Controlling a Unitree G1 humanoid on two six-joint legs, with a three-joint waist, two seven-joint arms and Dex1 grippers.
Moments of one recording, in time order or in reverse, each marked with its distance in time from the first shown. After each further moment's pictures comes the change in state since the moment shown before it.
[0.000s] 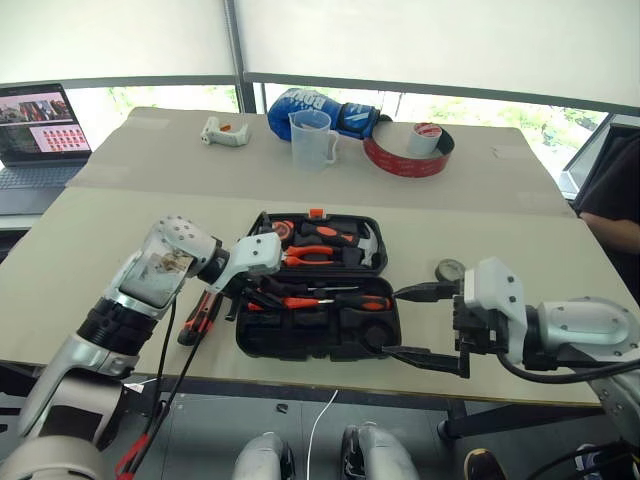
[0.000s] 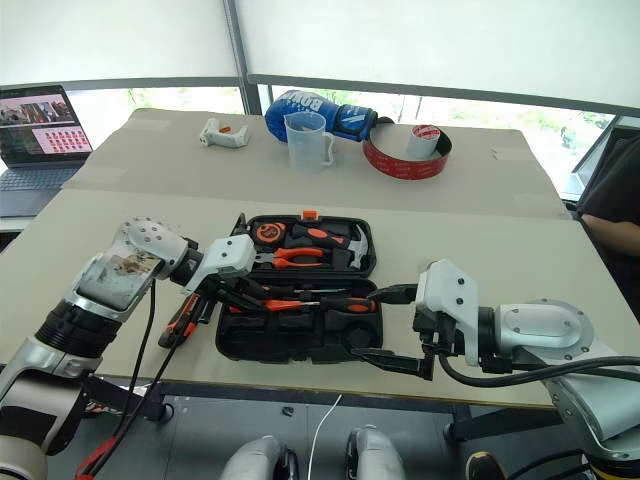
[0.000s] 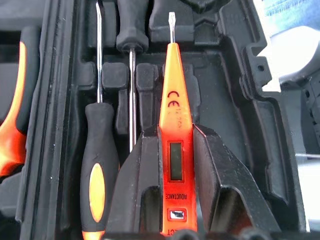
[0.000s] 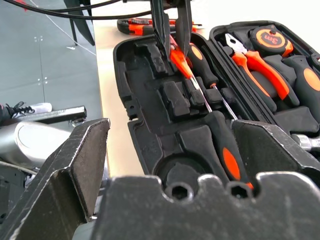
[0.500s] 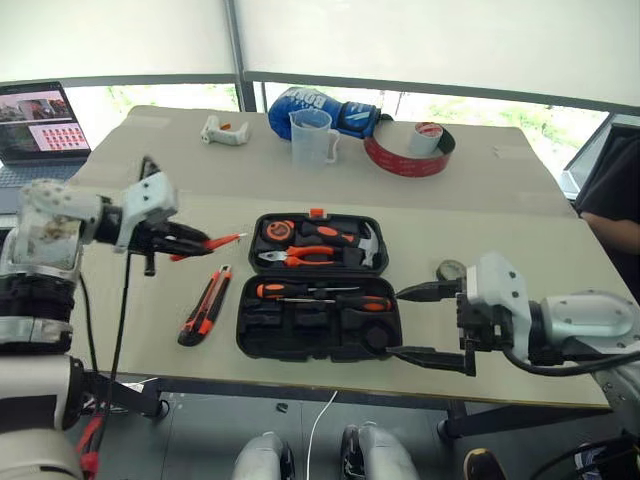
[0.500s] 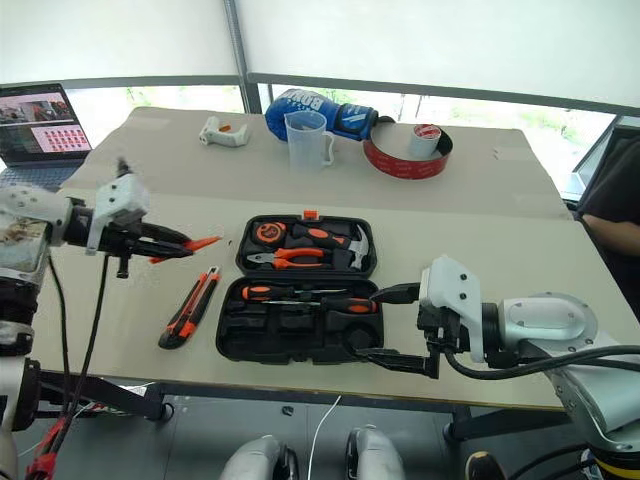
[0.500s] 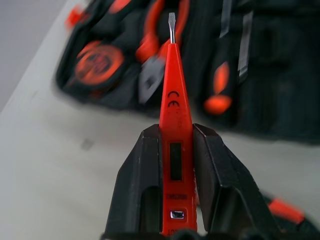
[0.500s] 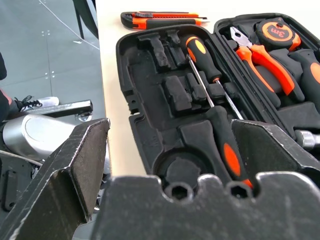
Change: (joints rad) left arm -0.007 0.137 0.290 0.224 -0.074 -0.199 -0.080; right arm -0.007 -0.033 -0.015 0.013 0.007 0.023 0.061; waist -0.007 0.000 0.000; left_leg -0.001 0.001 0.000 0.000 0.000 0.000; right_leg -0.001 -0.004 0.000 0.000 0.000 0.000
